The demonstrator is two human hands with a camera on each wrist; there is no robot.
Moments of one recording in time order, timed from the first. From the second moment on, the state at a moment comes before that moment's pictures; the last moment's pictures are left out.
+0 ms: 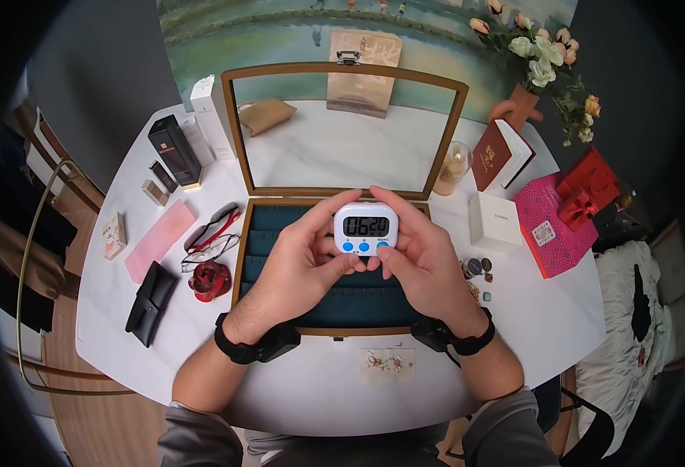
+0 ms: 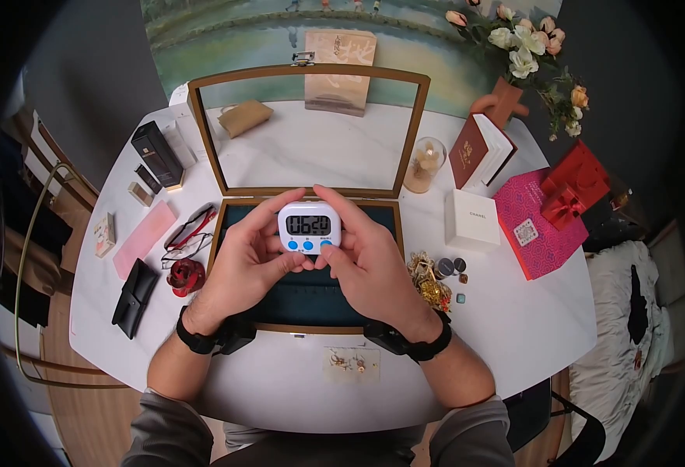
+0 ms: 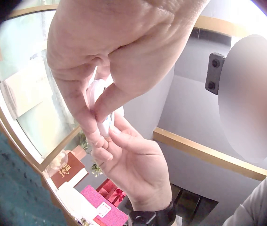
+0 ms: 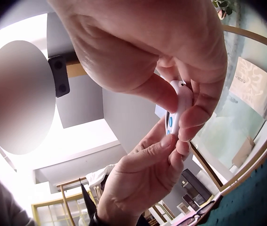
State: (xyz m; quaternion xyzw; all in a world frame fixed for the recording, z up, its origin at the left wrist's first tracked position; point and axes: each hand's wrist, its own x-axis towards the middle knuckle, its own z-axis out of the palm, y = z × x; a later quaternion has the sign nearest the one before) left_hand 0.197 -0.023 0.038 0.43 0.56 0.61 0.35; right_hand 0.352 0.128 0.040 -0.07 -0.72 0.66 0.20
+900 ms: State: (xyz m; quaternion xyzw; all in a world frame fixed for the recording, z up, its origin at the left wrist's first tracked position) left_hand 0.193 -0.020 0.027 0.46 0.60 0.57 0.34; right_hand 0.349 0.119 0.040 -0.07 -0.90 0.36 0.25
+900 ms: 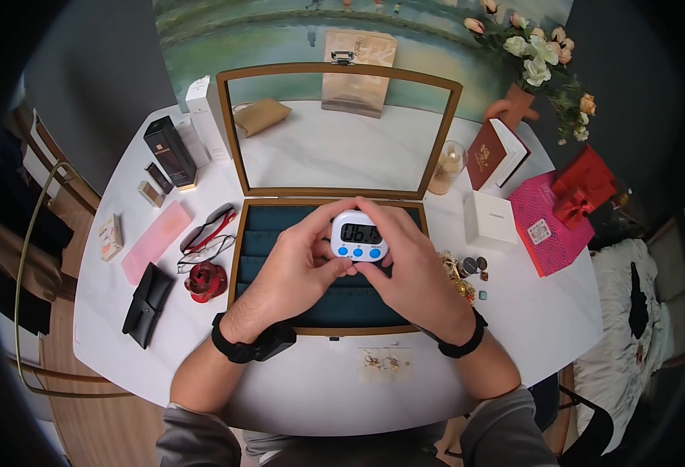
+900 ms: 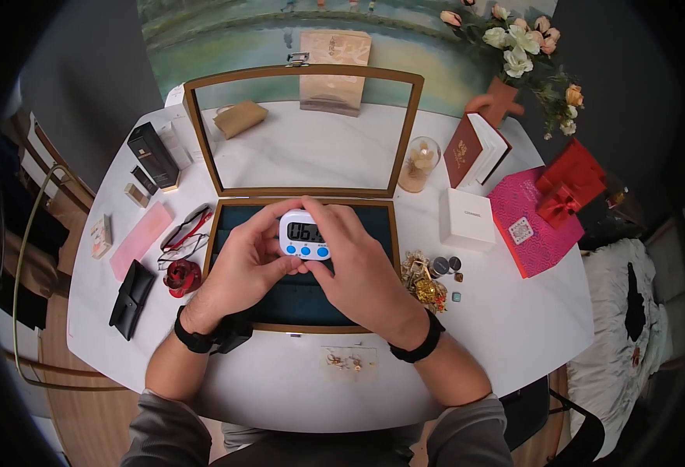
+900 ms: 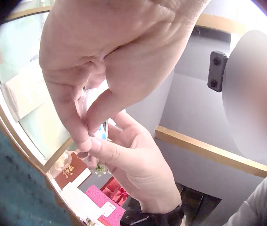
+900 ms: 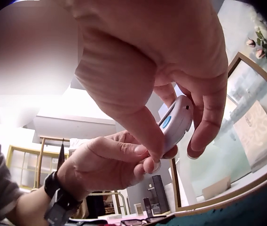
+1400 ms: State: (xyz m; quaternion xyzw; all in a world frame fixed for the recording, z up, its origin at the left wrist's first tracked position) left_hand 0.204 -0.030 0.036 0.53 0.70 0.41 0.26; right_hand 0.392 0.198 0.034 -0.18 -0.95 0.03 0.24
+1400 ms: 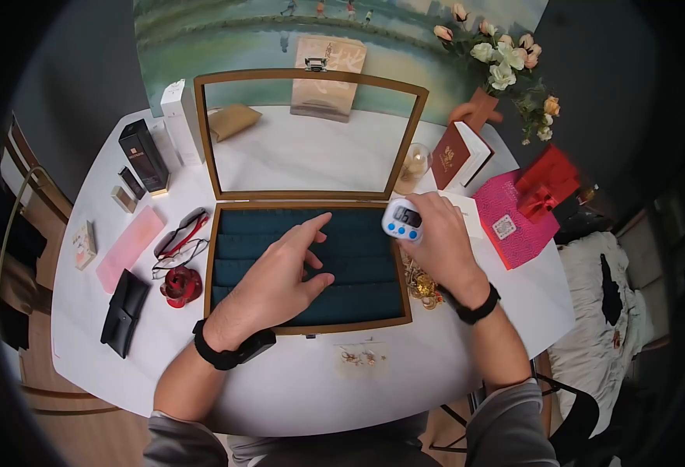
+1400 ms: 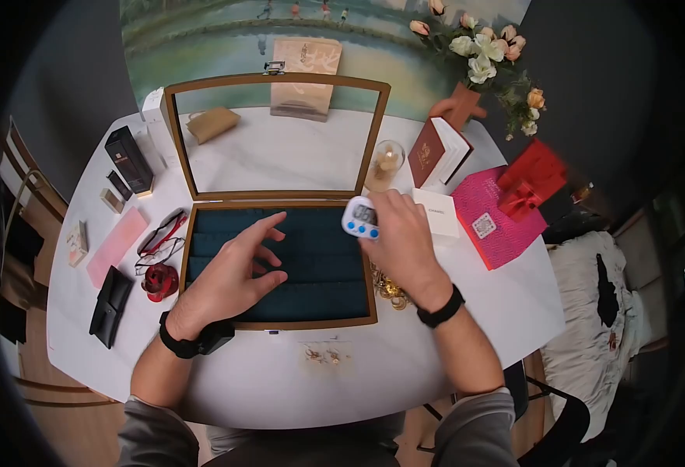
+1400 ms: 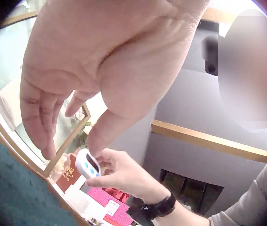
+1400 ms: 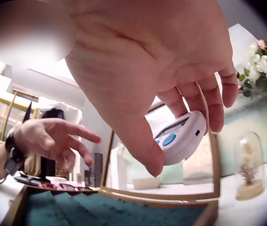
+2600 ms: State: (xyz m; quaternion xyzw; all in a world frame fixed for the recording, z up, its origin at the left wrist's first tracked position) left_hand 0.201 -0.017 0.021 0.55 0.65 0.52 -0.01; right_hand 0.347 0.149 0.008 -0.01 -0.55 0.83 0.09
